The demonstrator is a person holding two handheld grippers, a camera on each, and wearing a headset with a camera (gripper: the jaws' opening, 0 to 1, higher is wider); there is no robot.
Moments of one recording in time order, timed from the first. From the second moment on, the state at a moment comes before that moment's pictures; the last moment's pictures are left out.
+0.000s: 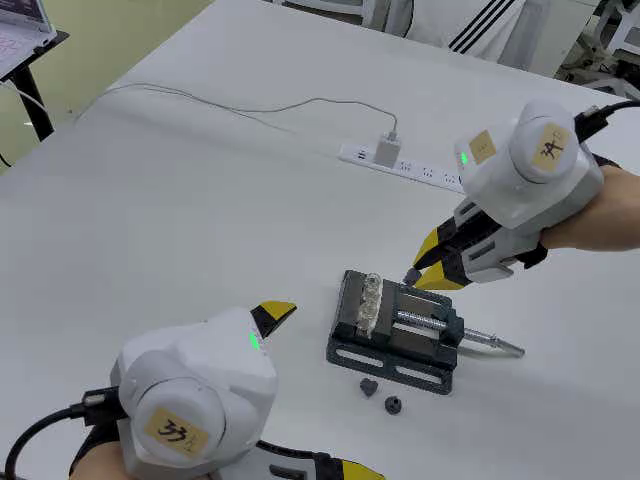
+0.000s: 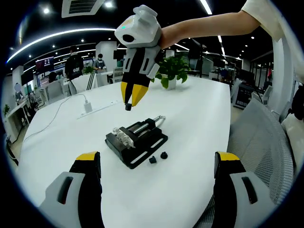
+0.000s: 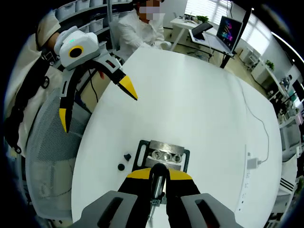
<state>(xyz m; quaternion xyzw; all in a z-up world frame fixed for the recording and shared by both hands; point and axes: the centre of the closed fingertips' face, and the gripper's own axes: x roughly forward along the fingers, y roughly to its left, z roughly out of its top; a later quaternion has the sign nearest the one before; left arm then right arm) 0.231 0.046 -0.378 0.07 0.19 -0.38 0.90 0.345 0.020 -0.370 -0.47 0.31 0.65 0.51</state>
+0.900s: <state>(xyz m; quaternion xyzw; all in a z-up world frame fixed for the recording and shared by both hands) 0.243 0.049 -0.388 0.05 0.20 -0.37 0.90 0.383 0.044 -0.421 -0.52 0.37 0.64 0.43</state>
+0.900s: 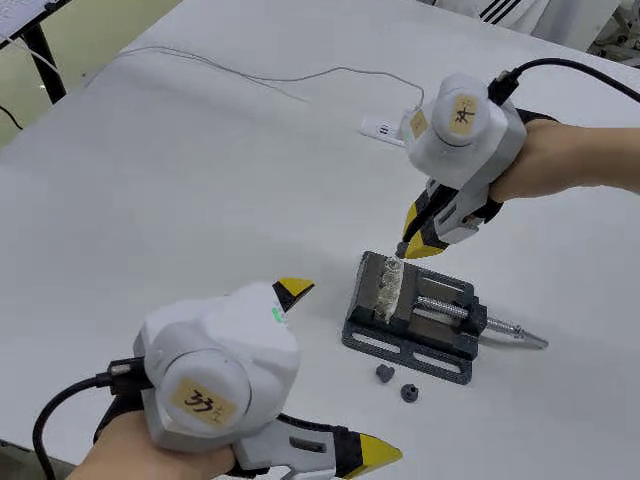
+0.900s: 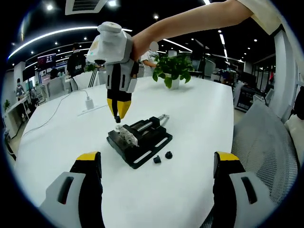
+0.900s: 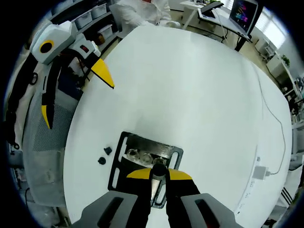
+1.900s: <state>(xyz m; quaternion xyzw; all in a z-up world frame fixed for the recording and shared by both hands) 0.244 0.054 -0.394 0.04 0.21 -0.37 0.91 0.380 0.045 -0.430 -0.53 0.41 0.61 0.42</state>
